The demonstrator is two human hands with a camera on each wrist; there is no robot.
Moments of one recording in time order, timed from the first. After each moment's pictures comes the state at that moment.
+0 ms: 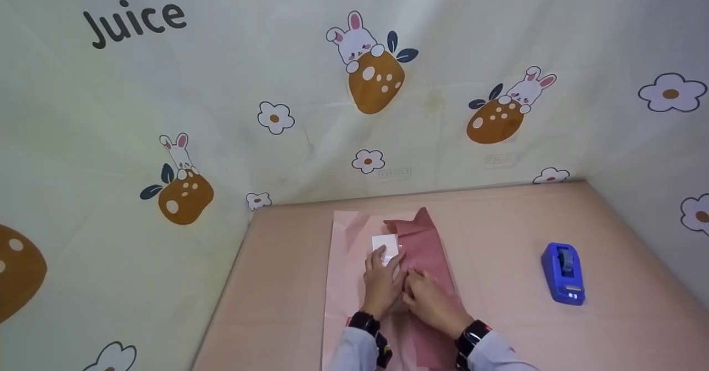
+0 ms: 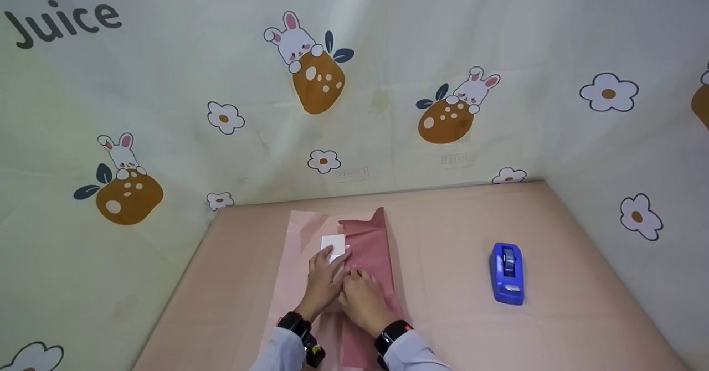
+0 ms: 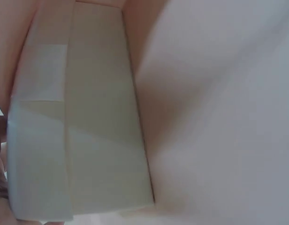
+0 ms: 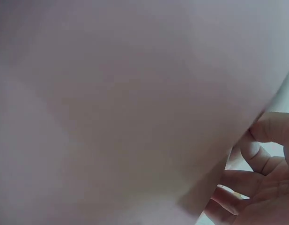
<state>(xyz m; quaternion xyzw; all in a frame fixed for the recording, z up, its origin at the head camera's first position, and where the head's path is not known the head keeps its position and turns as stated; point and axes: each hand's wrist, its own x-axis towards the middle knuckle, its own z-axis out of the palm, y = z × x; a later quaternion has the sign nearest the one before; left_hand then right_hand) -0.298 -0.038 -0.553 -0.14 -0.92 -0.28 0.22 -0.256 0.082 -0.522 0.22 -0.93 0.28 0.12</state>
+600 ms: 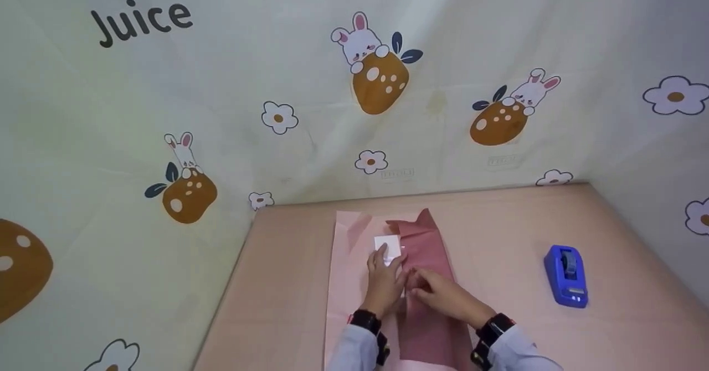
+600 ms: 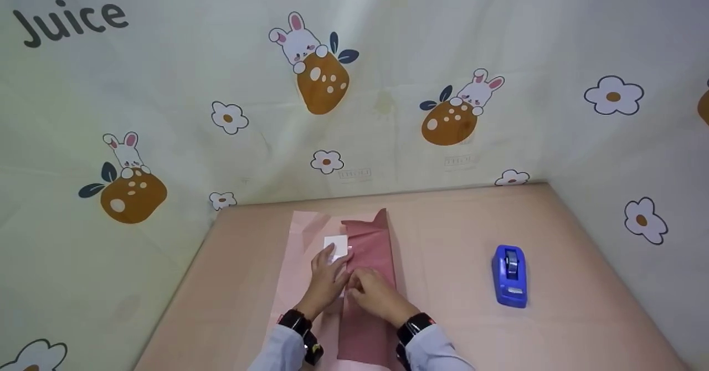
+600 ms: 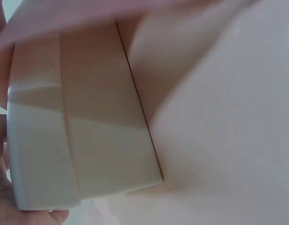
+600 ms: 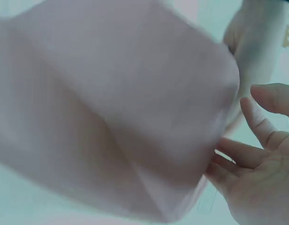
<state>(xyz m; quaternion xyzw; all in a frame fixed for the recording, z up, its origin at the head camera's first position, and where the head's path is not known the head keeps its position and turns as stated) -0.299 -0.041 -0.551 -0.15 -0.92 -0.30 0.18 -0.266 0.115 -0.511 0.26 -0.88 0.39 -0.02</state>
